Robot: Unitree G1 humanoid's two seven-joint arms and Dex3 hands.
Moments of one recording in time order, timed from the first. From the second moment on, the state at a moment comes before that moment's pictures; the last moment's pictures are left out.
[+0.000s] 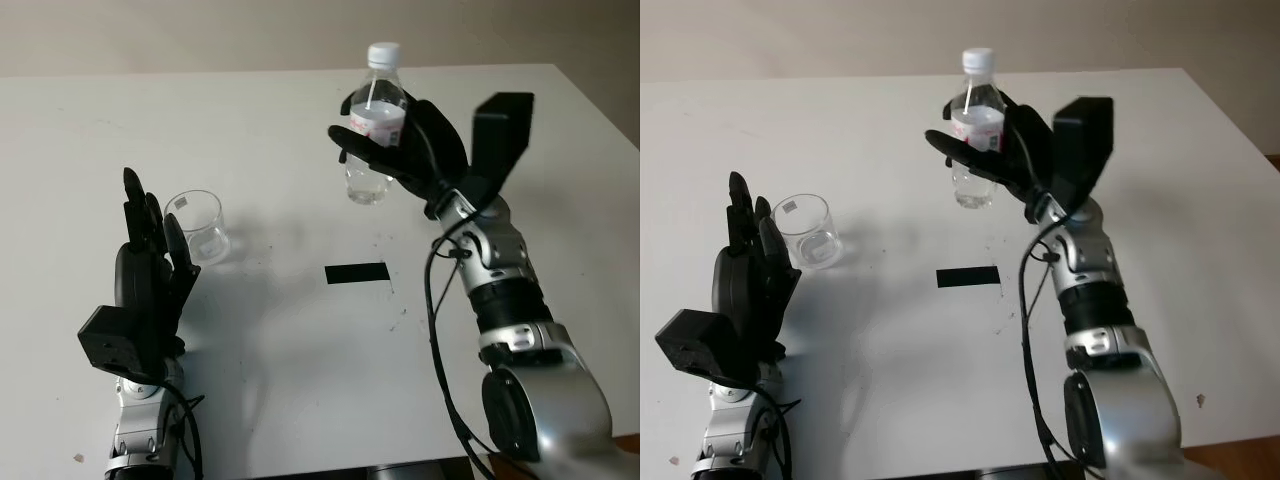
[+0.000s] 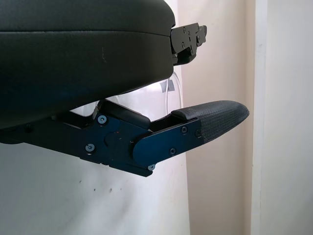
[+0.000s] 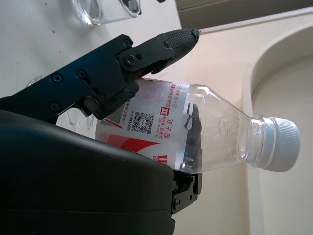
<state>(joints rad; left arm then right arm) -0.11 0.07 0.18 0.15 -0.07 -0.33 0.04 -0.80 -0.19 -0.11 0.52 0.25 0.15 0.36</state>
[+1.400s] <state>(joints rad) -0.08 0.08 0.18 0.10 -0.06 -0.27 0.04 -0.45 -0.09 -0.06 0.22 0.21 0.08 0.29</state>
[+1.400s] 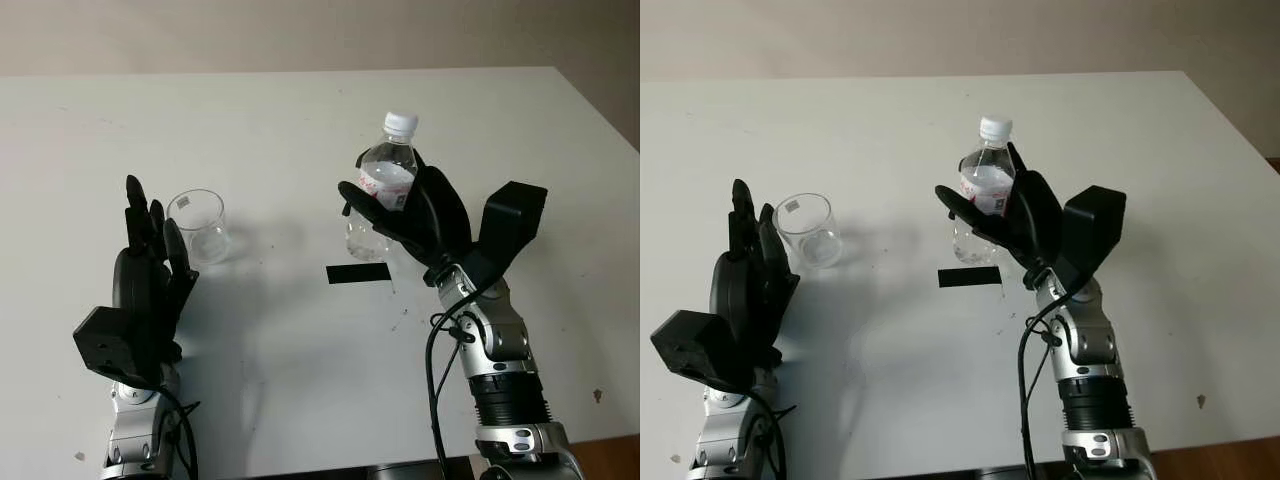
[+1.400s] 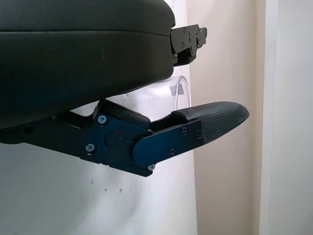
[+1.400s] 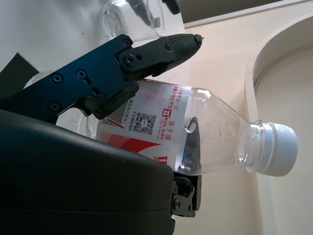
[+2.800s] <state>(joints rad) -0.08 0.08 0.18 0.10 -0.07 -0.27 0.04 -0.46 -0.09 -0.01 0.27 0.12 0.07 0.28</state>
